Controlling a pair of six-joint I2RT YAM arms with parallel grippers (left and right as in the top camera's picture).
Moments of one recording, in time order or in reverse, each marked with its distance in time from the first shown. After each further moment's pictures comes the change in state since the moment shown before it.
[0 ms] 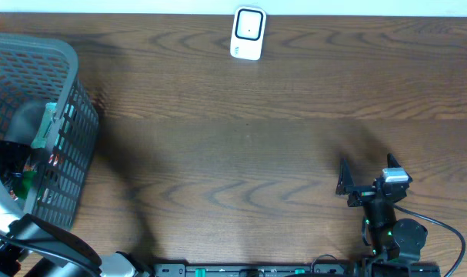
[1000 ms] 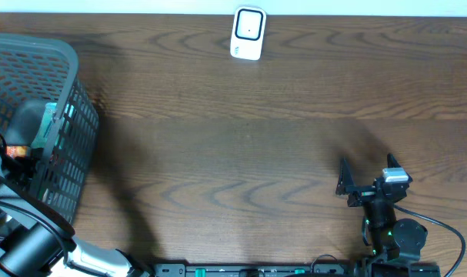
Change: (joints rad) left arm 0.000 0.232 -0.031 -0.027 0.021 0.024; right arm 0.000 0.000 0.000 0.000 0.000 0.000
